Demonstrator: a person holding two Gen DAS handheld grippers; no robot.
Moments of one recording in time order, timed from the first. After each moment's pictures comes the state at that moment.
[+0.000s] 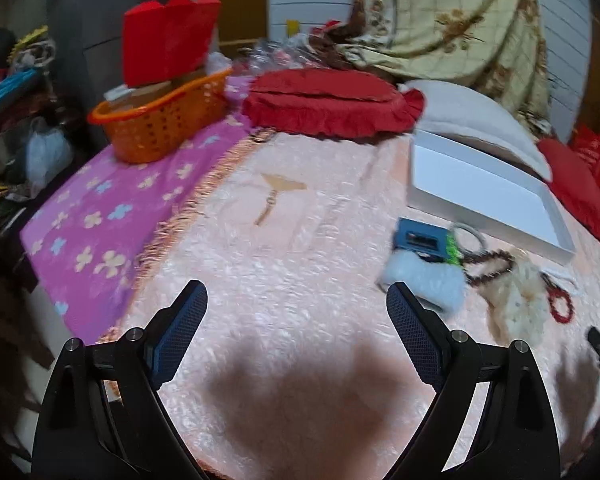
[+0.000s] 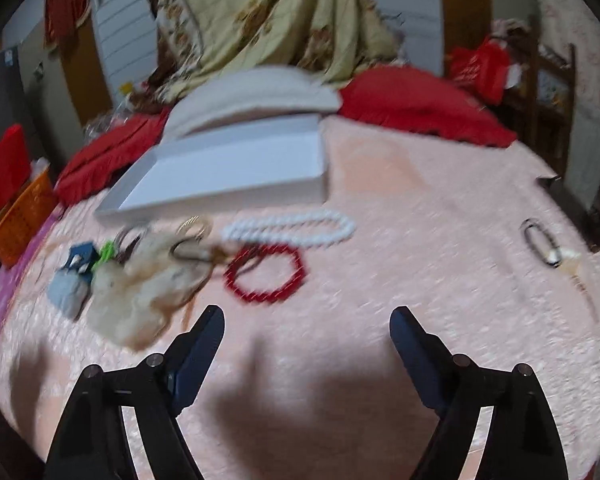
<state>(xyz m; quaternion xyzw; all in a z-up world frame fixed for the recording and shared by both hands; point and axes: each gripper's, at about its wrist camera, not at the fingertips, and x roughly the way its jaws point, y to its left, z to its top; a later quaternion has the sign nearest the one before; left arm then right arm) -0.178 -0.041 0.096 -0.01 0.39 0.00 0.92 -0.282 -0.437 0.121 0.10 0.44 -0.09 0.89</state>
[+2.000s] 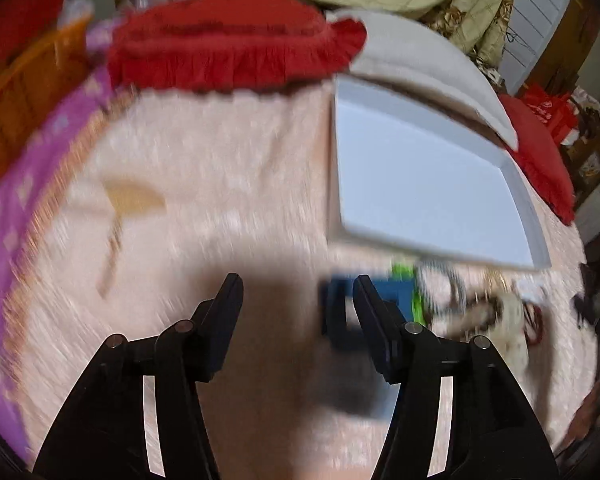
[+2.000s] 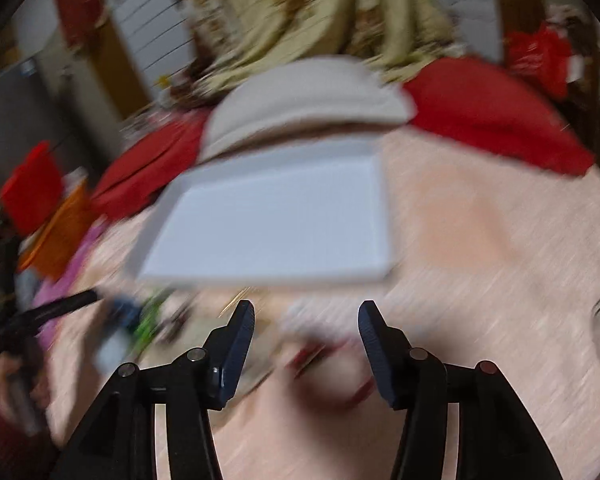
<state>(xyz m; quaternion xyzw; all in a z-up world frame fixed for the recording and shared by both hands) -0.051 -0.074 0.048 -0.04 0.51 -0.15 0.84 -0.208 -0.453 0.142 0.15 0.46 0.04 0.87</state>
